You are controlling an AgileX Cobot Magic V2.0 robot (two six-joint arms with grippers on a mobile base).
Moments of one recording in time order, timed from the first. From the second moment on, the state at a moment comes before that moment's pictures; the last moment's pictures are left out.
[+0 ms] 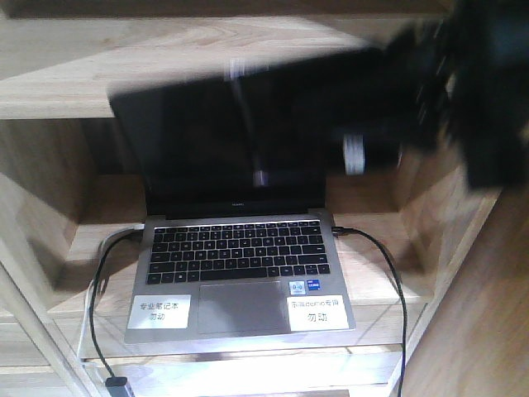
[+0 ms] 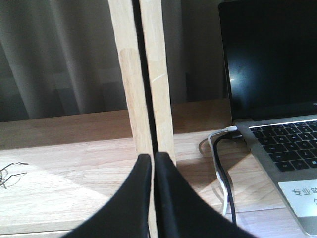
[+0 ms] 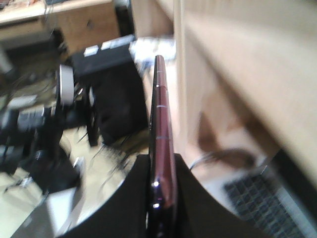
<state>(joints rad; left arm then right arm) 0.04 -0.01 0.03 -0.03 0.18 0.15 0.27 1.23 -1.46 1.06 1.23 -0.97</state>
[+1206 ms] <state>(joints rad) 0.04 -0.01 0.03 -0.03 0.18 0.15 0.51 1.98 -2.11 1.15 0.79 -0.94</state>
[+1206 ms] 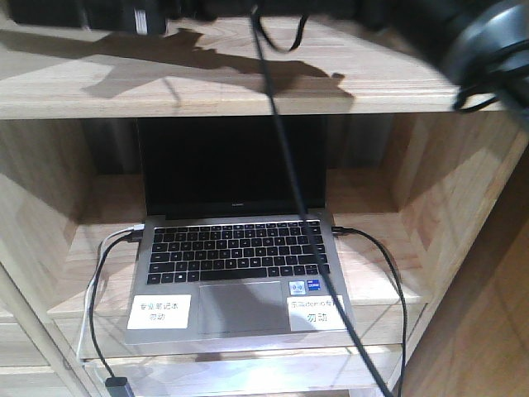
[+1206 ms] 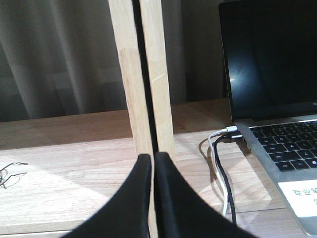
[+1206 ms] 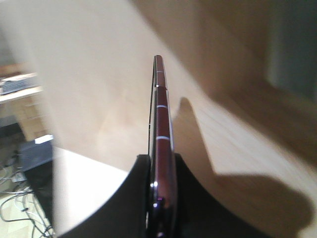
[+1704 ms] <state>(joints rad) 0.04 -0.01 0.03 -0.03 0.18 0.15 0.51 2.03 -2.11 1.13 0.71 -0.93</state>
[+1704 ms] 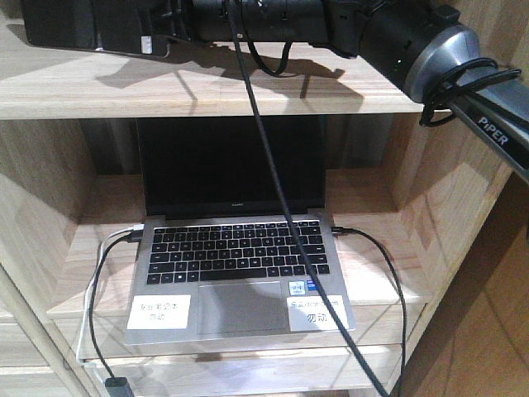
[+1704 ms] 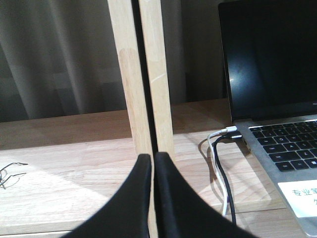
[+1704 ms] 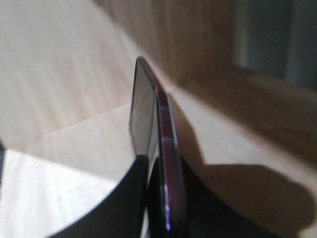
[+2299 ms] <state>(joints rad) 0.04 -0.01 0.03 -0.03 0.18 0.15 0.51 2.03 -2.11 1.03 0.66 -0.87</state>
